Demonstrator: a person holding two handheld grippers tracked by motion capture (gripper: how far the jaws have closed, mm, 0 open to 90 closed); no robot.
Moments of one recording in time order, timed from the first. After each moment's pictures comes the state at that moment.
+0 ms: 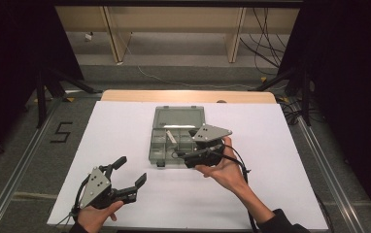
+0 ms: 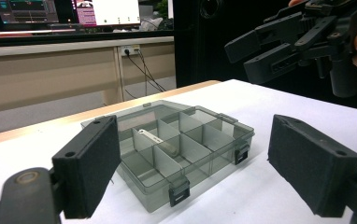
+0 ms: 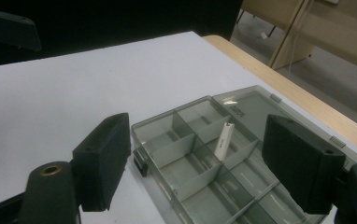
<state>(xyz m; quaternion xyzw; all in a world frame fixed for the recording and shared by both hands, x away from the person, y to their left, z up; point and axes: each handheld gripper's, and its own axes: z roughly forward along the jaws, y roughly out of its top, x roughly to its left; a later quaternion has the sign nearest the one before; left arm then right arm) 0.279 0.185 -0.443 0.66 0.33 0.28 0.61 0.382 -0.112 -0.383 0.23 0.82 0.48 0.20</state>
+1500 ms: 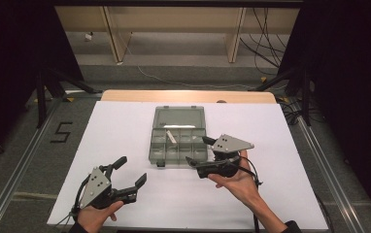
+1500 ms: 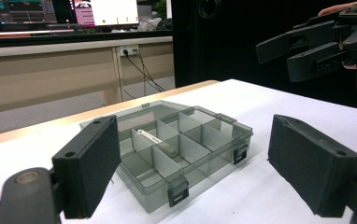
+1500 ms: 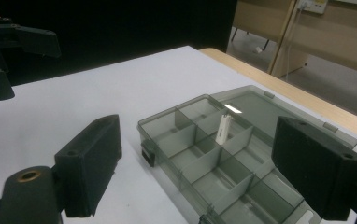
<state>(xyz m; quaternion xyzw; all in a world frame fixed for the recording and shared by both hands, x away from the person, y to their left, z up) 0.278 0.185 -0.443 0.66 0.33 0.28 0.61 0.358 -0.148 -0.396 0.25 0.79 0.53 0.19</state>
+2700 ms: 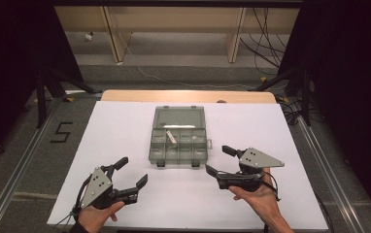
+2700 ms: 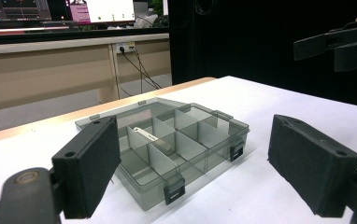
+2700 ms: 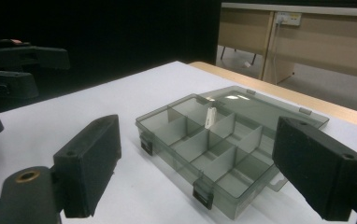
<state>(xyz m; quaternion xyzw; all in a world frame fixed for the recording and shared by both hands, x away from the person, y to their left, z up) 0.279 0.182 -0.444 0.67 0.33 0.27 0.61 0.326 -0.199 -0.410 0.29 0.74 0.58 0.18</state>
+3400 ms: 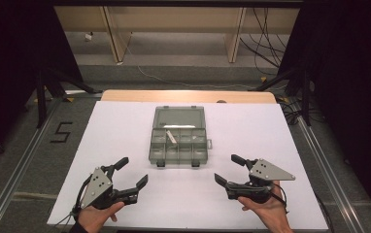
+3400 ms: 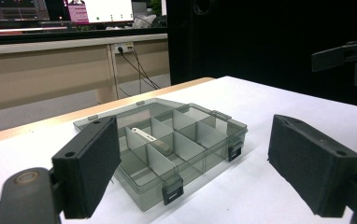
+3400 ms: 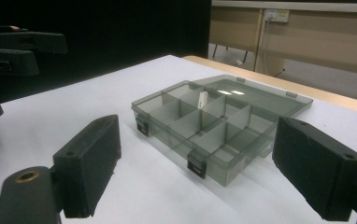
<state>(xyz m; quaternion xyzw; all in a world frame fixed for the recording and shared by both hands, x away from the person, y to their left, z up) 0.278 0.182 -0.443 0.67 0.33 0.27 0.61 0.305 -0.222 -0.425 0.30 0.74 0.57 0.20</state>
